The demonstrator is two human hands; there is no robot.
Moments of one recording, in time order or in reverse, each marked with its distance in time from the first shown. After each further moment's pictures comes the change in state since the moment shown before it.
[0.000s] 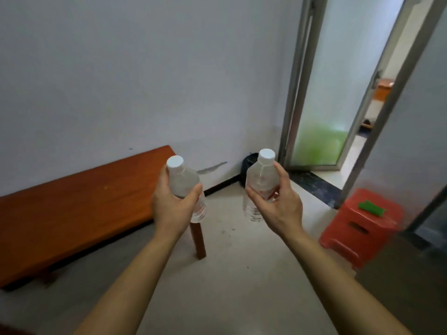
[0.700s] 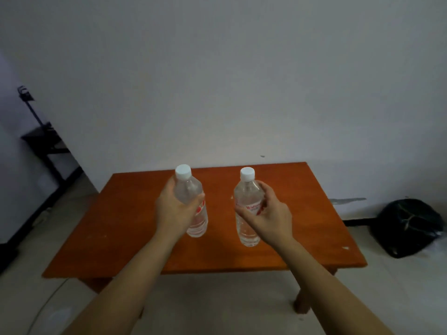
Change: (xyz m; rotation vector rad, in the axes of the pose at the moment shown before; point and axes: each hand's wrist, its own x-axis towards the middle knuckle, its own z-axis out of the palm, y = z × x) left_hand 0.261 -0.268 -0.308 0.243 0.358 -0.265; right_hand 0.079 -0.213 0.528 0.255 -0.600 -0.217
